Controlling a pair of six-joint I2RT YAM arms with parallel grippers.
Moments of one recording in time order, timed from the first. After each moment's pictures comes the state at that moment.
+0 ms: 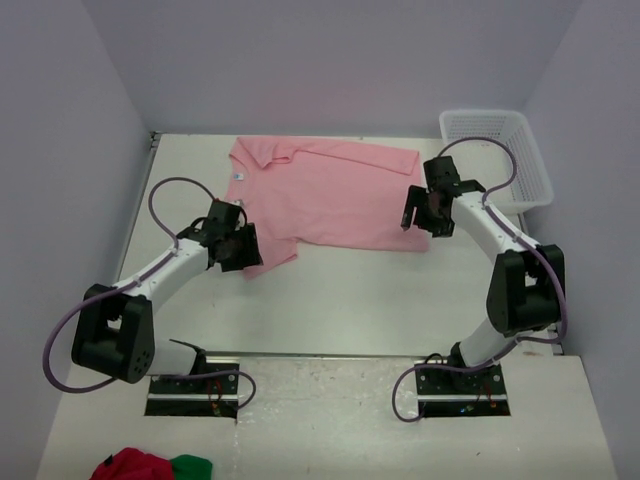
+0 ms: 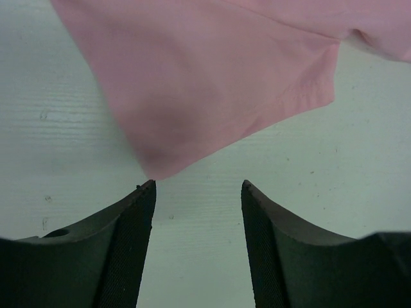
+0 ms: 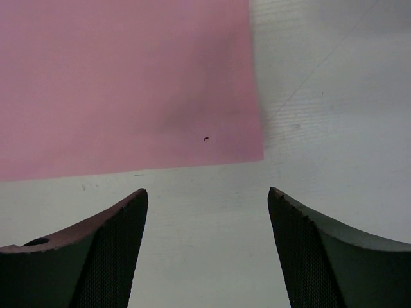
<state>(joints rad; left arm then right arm) -0.29 1.36 0.81 -0.49 0.05 -0.49 0.18 1.64 1.23 -0.72 0.09 0.41</state>
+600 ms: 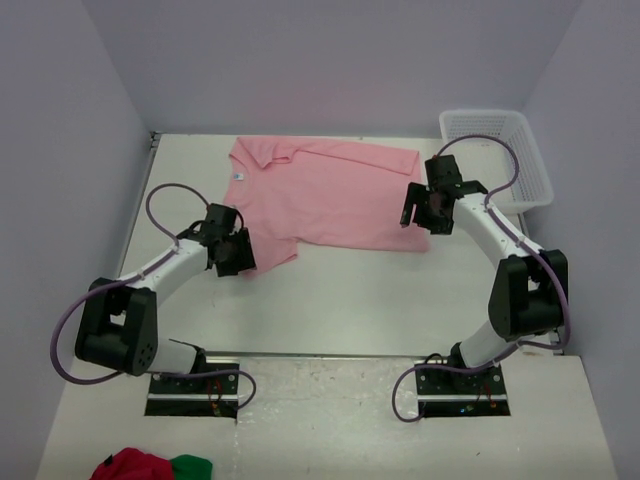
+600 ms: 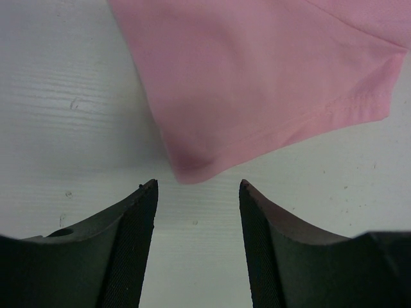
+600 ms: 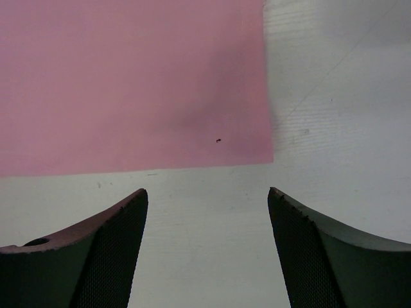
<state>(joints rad) -0.26 1.40 0.77 -0.48 0.02 -0.51 0.18 1.60 1.22 -0.69 0.06 0.41</state>
